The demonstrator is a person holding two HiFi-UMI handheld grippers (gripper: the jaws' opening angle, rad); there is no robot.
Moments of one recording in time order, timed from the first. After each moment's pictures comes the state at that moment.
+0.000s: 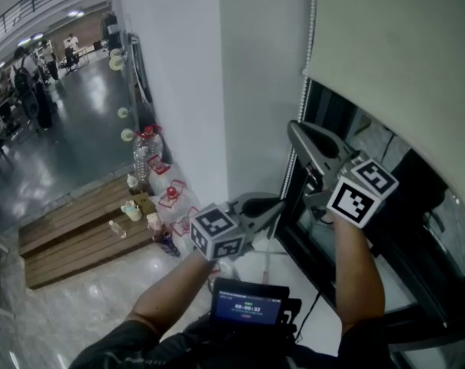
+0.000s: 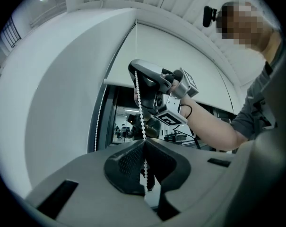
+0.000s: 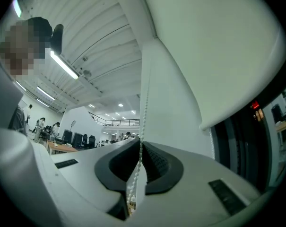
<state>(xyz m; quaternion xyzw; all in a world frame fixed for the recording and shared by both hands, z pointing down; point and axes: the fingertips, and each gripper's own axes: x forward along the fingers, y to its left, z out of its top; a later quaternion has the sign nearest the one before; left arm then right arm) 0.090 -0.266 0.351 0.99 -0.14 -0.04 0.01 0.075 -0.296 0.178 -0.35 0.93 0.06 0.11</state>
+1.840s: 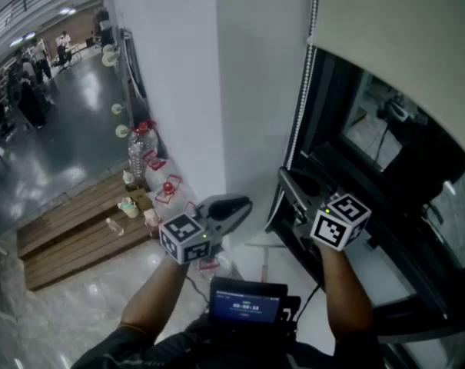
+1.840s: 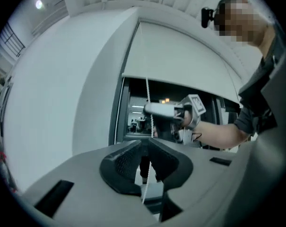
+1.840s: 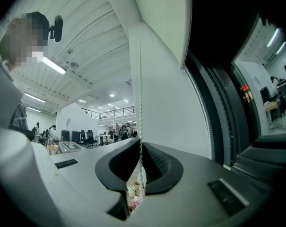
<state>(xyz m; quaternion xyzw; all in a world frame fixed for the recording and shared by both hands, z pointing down) 0.020 -0.275 0.383 0.98 -0.19 -0.01 0.02 0.082 -0.295 0.310 -0.39 0.92 -0.05 0.05</state>
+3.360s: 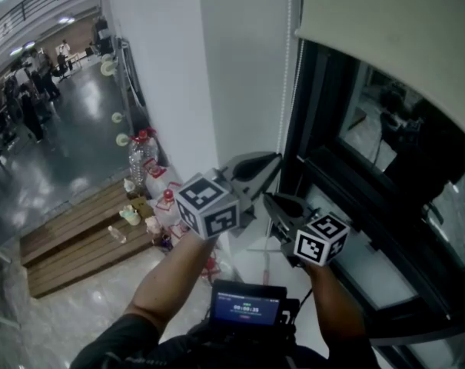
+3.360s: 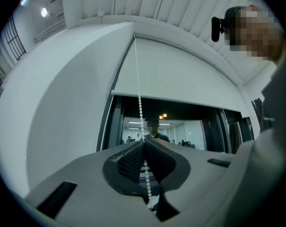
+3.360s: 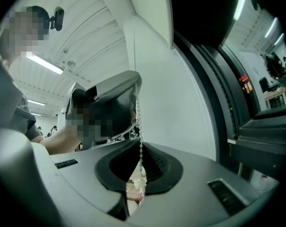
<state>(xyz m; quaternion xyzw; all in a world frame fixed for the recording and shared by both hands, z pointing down) 0.086 -0.294 0.250 0.98 -0.17 -0.11 -0.02 0.066 -0.288 0.365 -0.38 0.92 -0.08 0.03</state>
